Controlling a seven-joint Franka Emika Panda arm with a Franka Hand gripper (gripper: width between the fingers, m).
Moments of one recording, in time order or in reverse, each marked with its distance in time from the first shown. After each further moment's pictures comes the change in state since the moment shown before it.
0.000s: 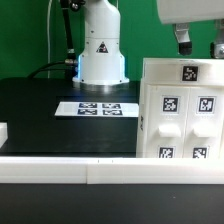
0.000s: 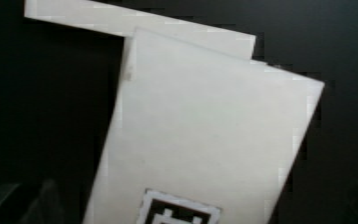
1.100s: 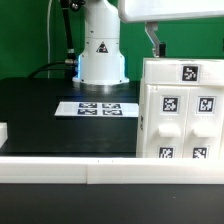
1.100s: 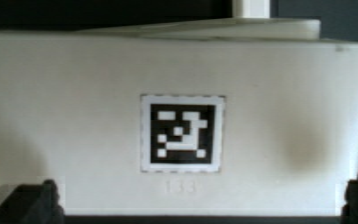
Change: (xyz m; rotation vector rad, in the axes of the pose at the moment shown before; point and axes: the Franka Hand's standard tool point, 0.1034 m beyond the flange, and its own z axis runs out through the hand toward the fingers) arm 0.014 -0.010 -0.003 -0.087 0.000 -1.458
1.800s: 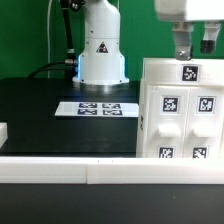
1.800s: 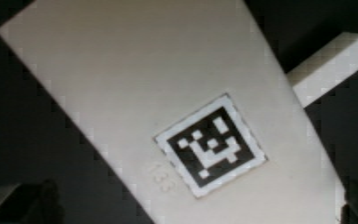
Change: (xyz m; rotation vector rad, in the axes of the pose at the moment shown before) arm -0.005 -0.006 0.003 -0.054 -0.055 -0.833
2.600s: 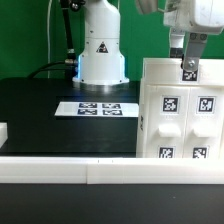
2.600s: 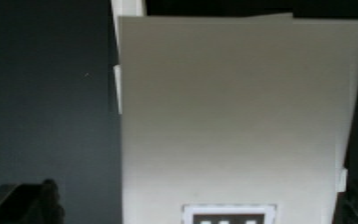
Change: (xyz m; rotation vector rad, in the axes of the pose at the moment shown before) arm -0.019 0.007 0.014 -0.015 -0.042 -0.536
